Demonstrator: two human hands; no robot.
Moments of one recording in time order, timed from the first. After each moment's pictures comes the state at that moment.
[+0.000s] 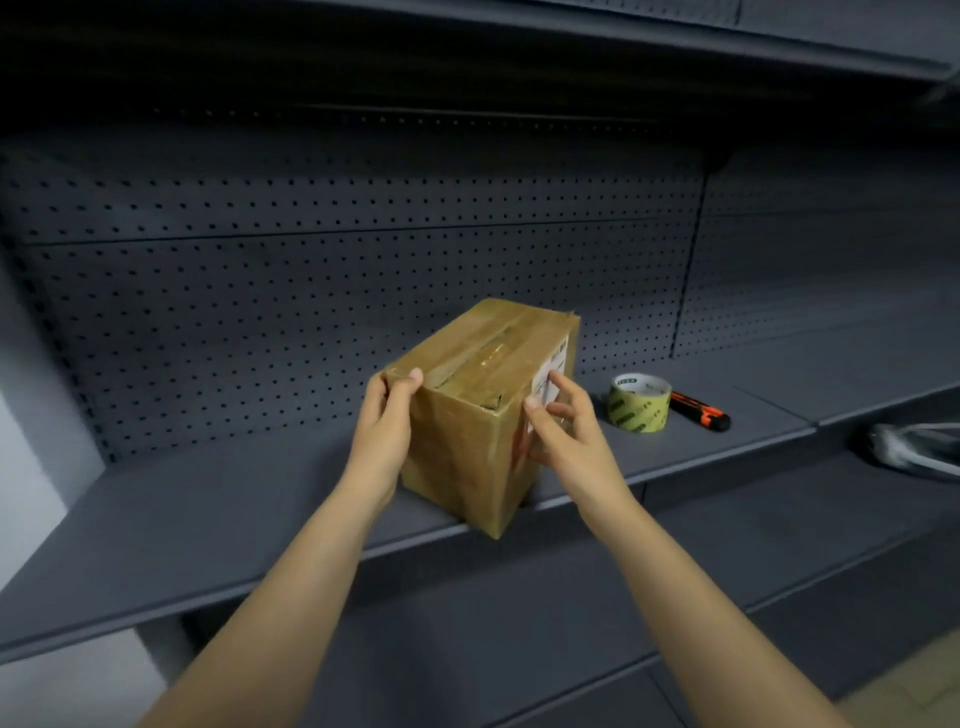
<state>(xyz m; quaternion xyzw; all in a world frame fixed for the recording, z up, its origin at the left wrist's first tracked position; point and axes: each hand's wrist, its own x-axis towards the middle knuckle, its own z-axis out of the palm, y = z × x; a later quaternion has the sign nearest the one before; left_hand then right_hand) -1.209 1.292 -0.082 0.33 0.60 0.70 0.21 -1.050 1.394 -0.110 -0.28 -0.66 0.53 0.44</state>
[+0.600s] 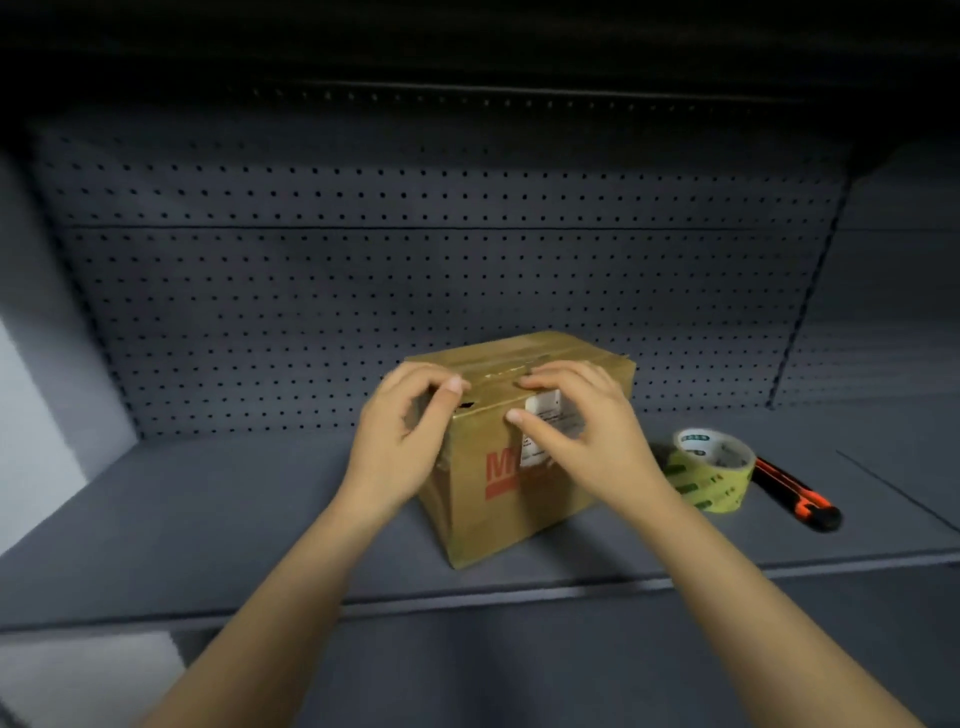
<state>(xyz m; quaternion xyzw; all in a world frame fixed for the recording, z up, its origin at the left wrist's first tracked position) -1.222 1.345 -0.076 0.49 0.64 0.58 -0.11 -1.082 1.501 -0.075 -0.09 -0.87 0.21 0.43</state>
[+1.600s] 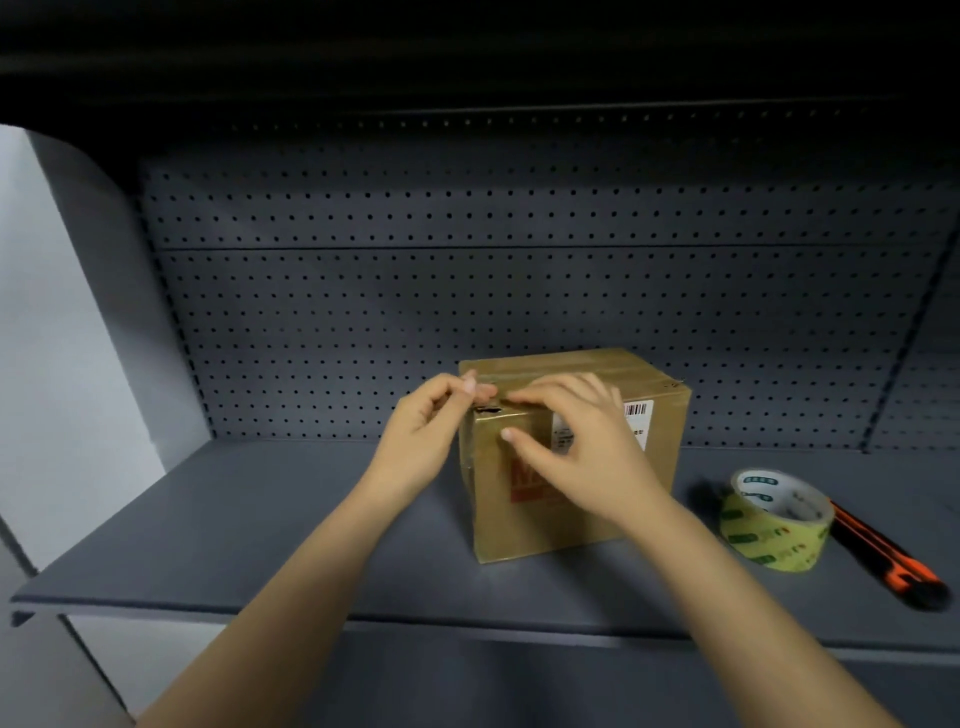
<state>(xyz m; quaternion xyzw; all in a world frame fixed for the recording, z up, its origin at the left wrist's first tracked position) -1.238 1.362 -0.070 0.42 0.63 0.65 0.04 -1.119 1.508 -0.071 -0.01 -0.89 0.16 0.43</state>
